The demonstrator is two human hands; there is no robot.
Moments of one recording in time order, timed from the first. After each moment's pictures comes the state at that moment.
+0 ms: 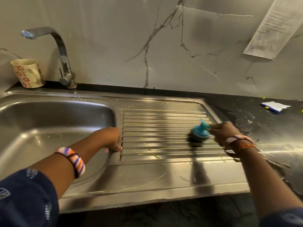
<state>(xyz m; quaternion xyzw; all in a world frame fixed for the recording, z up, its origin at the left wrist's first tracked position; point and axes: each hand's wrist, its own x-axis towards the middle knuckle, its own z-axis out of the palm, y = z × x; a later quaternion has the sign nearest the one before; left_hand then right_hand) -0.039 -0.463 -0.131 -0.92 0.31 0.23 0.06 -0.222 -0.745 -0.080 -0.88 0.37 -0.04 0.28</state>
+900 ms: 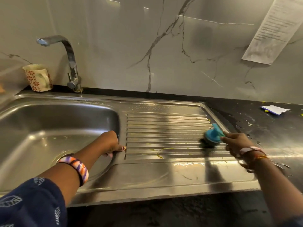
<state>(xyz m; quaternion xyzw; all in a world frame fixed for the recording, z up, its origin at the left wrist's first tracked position) -0.047 -0.444 -0.149 -0.93 0.16 0.26 -0.19 -0.259 -0.761 -0.092 -0.82 0.42 -0.07 0.38</state>
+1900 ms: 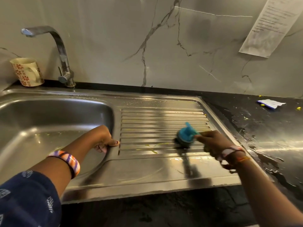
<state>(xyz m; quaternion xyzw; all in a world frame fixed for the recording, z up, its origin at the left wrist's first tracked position) -0.040 -0.449 -0.143 -0.91 0.08 0.34 -0.24 -0.248 -0.708 -0.090 -0.86 0.32 0.00 0.40</state>
